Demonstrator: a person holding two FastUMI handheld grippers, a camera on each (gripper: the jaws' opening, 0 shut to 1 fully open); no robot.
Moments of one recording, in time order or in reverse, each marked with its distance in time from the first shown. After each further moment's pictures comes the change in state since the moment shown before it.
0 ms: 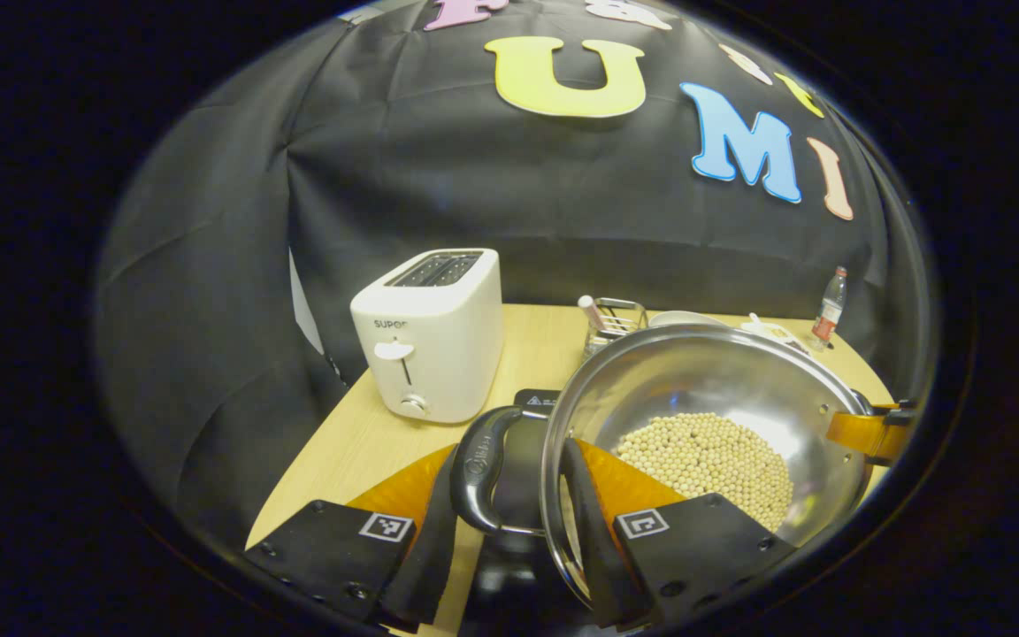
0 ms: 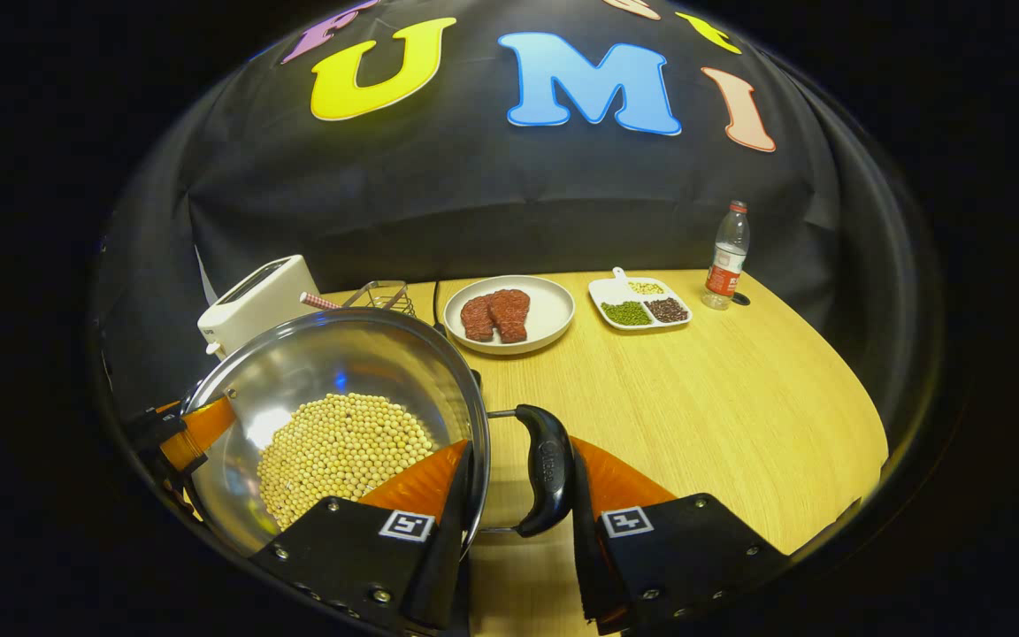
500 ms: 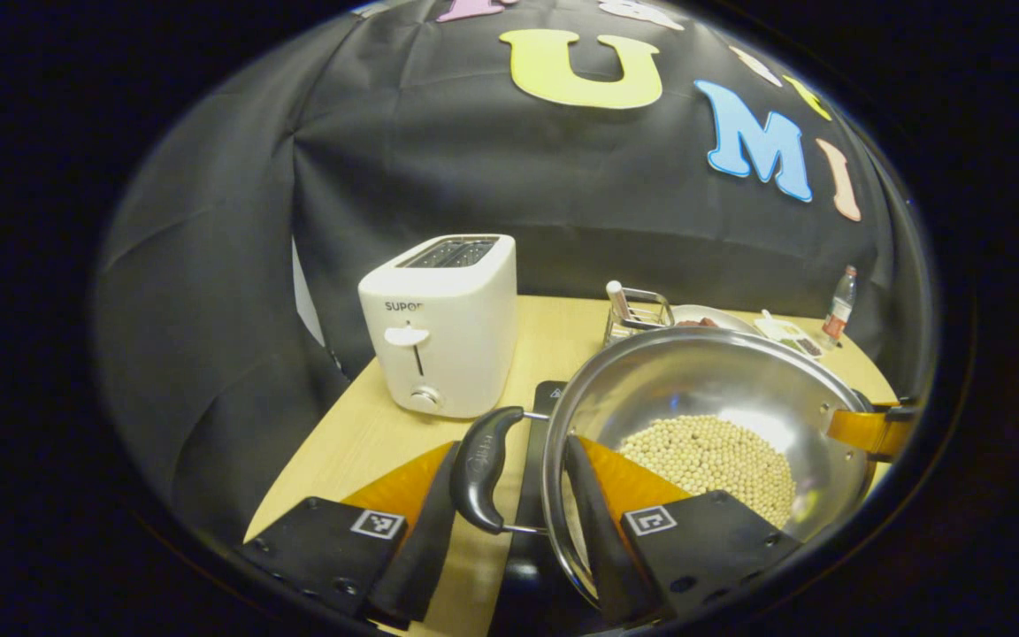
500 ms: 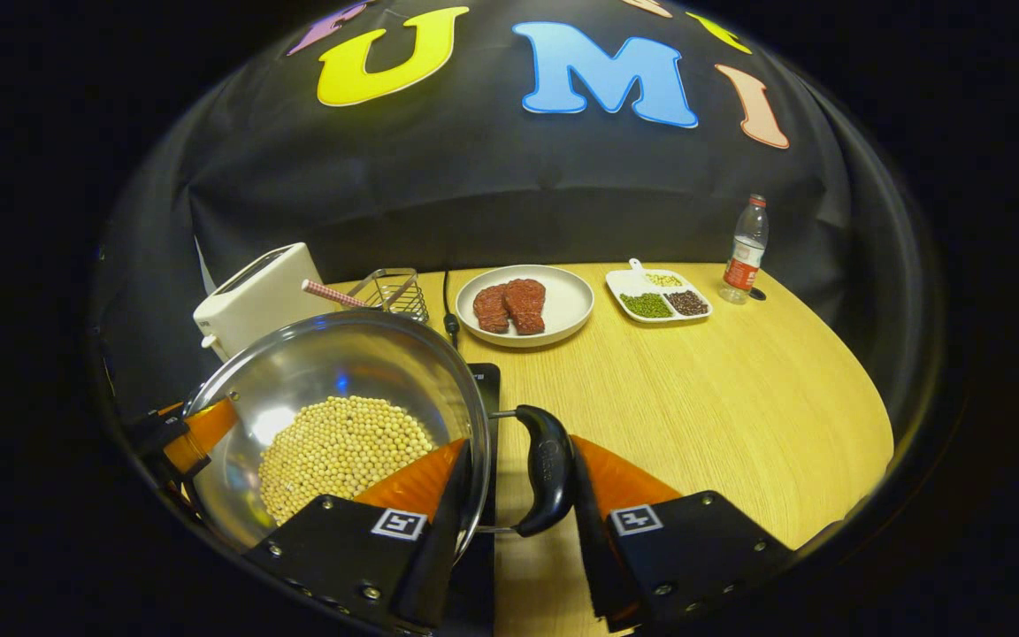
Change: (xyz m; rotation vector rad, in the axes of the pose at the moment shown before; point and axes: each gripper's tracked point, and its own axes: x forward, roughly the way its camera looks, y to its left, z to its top) left arm 0.009 0.015 0.004 -0.023 -0.046 0.009; right arm 0.010 0.014 0.002 -0.010 -0.002 0.035
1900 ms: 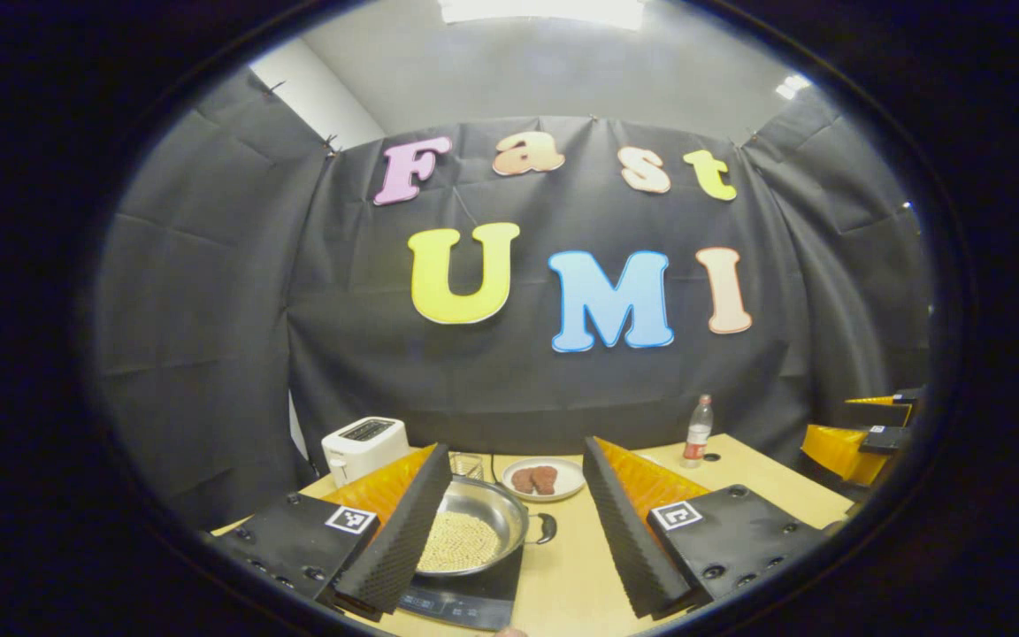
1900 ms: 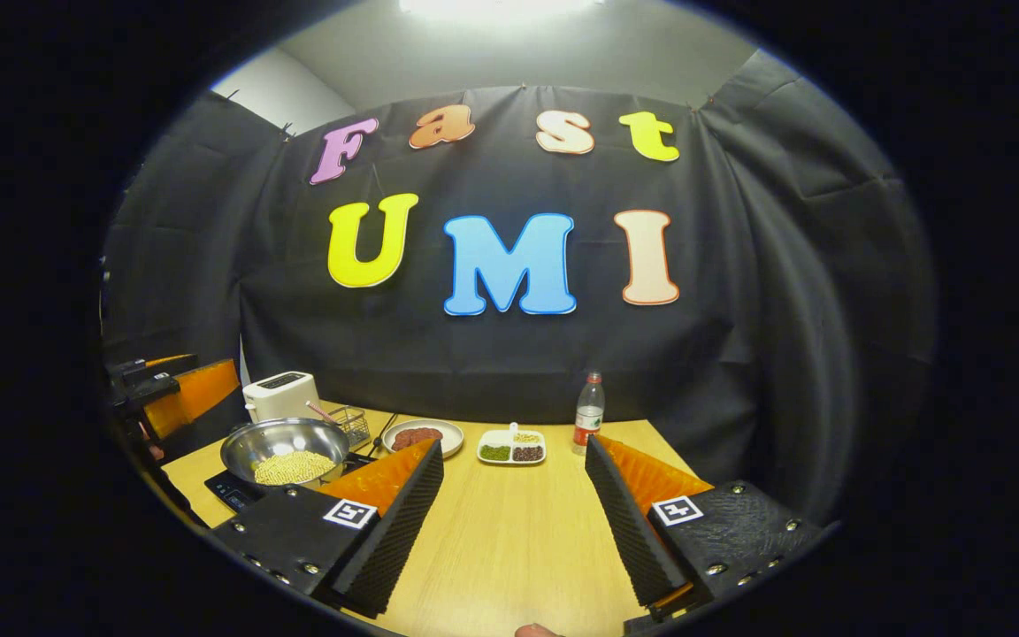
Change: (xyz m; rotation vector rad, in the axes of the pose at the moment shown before) left arm -0.323 -0.282 0.120 0.046 -0.512 -0.038; right arm -0.275 -0.269 0.082 -0.100 -0.559 0.008
